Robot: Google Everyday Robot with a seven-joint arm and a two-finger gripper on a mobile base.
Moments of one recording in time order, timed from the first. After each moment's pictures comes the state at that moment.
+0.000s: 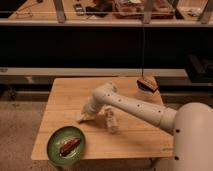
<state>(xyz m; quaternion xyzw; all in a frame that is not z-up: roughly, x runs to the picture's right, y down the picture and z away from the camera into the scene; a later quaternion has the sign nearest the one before) -0.105 0.140 0.873 -0.27 -0.27 -0.04 0.92</state>
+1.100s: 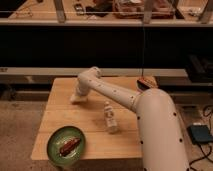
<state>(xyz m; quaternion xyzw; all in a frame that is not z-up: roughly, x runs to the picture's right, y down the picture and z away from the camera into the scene) -0.195 0.041 0.937 -0.22 -0.23 -0.01 0.95</state>
